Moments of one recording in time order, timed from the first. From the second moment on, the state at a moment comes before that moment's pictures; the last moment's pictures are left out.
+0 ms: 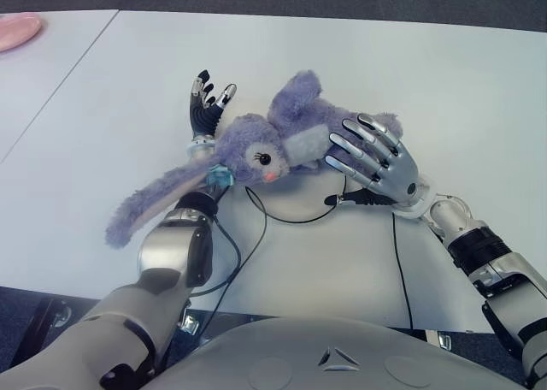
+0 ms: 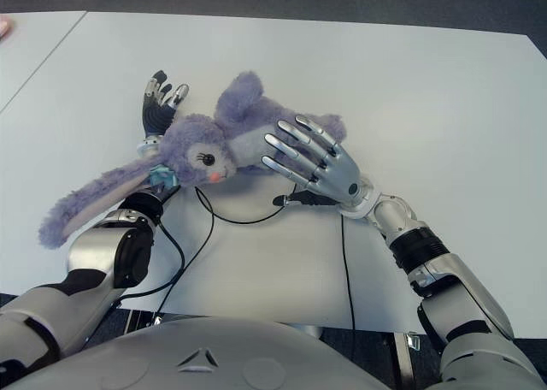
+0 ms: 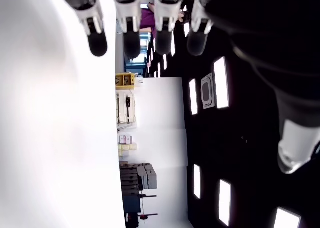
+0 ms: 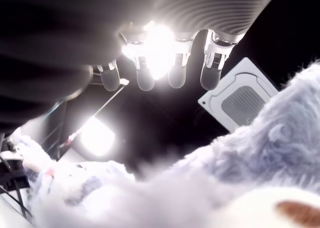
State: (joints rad) left arm -0.67 0.05 0.22 1.18 0.04 -0.59 0.22; right arm -0.37 -0.69 0.54 0.34 -1.47 -0.43 -1.51
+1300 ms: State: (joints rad) left arm -0.69 0.03 0.22 1.18 0.04 -0.60 0.22; right arm -0.33 -0.69 0.45 0.19 -0.75 -0.90 -1.21
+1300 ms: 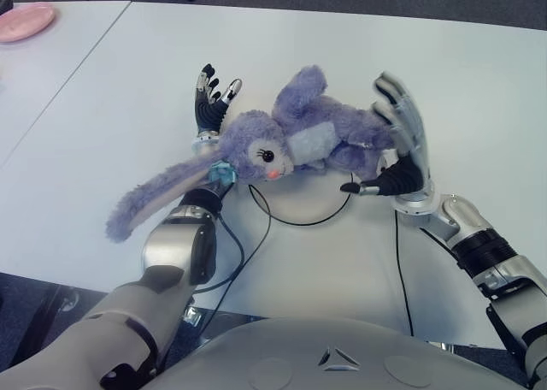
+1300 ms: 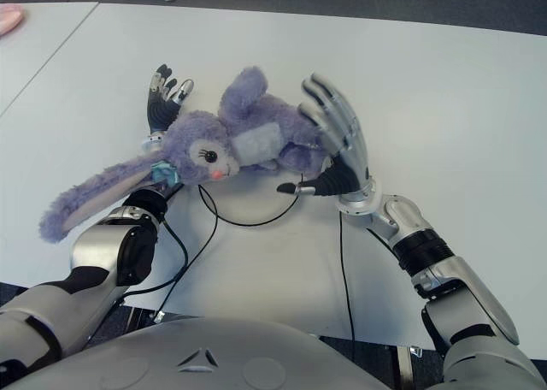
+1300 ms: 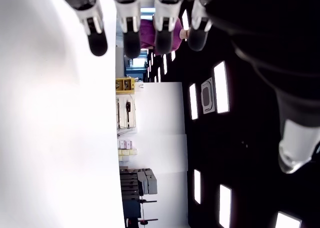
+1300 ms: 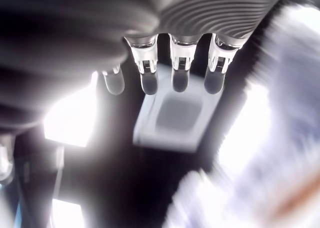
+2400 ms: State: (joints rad) left arm -0.69 0.02 0.22 1.18 0.04 -0.60 0.24; right arm -0.20 -0.52 0.13 0.06 -0.50 -1.07 -0.83
